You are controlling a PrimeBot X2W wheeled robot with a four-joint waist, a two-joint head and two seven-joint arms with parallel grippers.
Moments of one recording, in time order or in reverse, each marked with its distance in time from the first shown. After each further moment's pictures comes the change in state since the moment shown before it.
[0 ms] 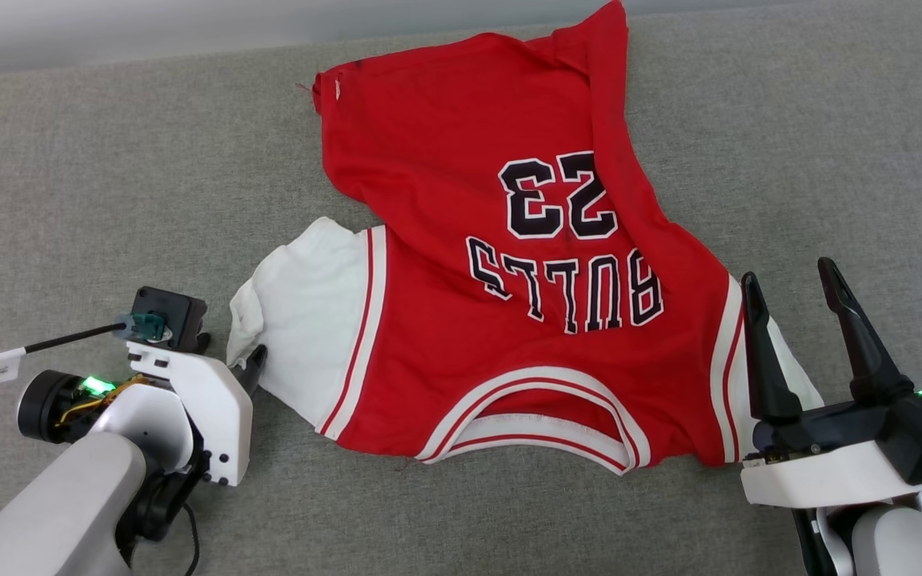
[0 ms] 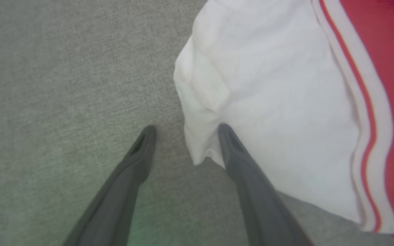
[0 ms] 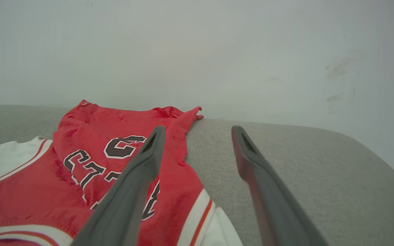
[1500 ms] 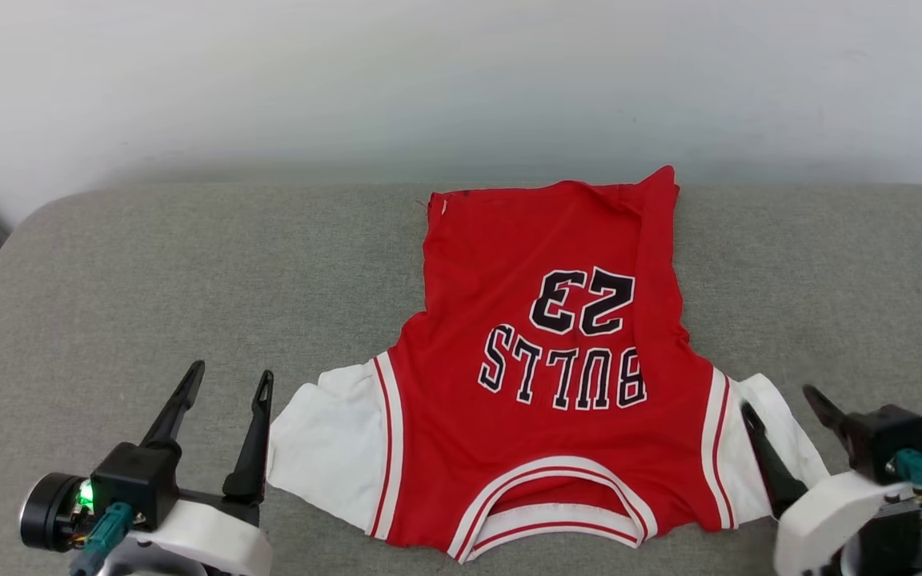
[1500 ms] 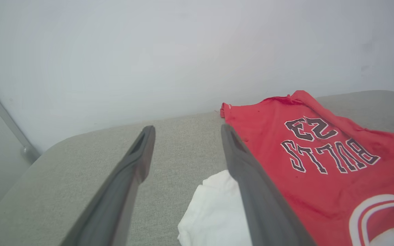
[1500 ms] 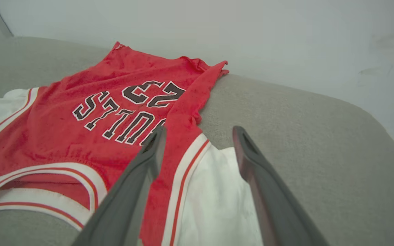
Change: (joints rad) left arm 0.353 -0.053 0.137 -0.227 0.114 0.126 -0.598; right arm 0.131 -0.083 0.016 -0.006 0.034 0.000 0.380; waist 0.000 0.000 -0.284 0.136
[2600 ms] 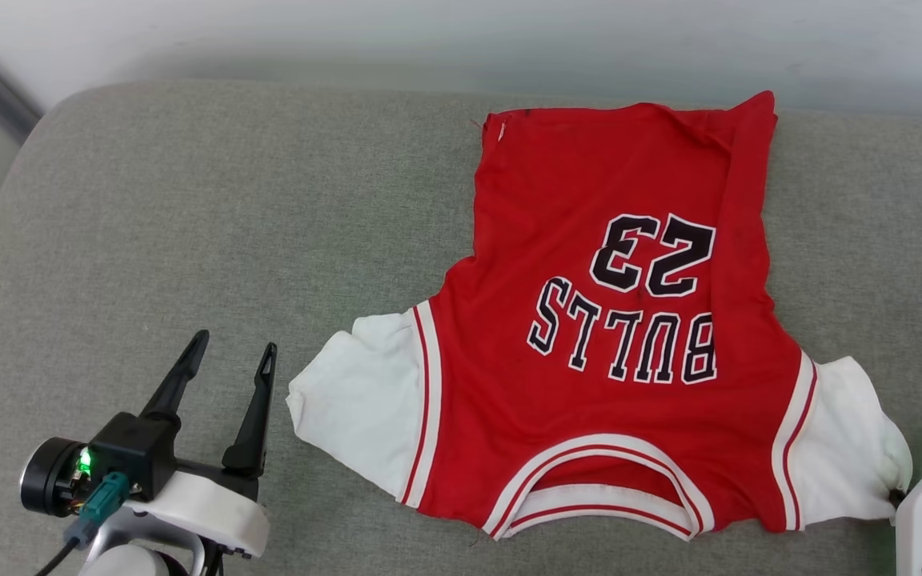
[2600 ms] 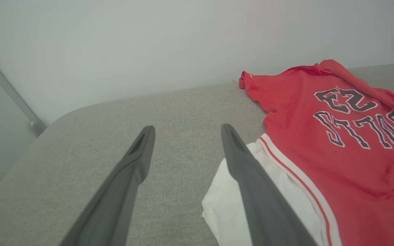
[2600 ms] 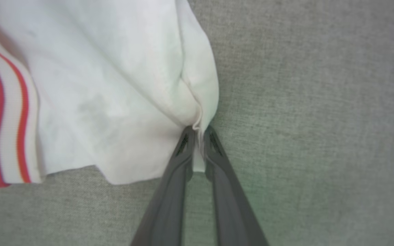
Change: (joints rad) left arm -0.040 -0.052 0.074 0.023 0.095 -0.110 0.003; right arm -0.009 -0.178 -0.179 0.119 0.188 0.000 0.662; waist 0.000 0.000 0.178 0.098
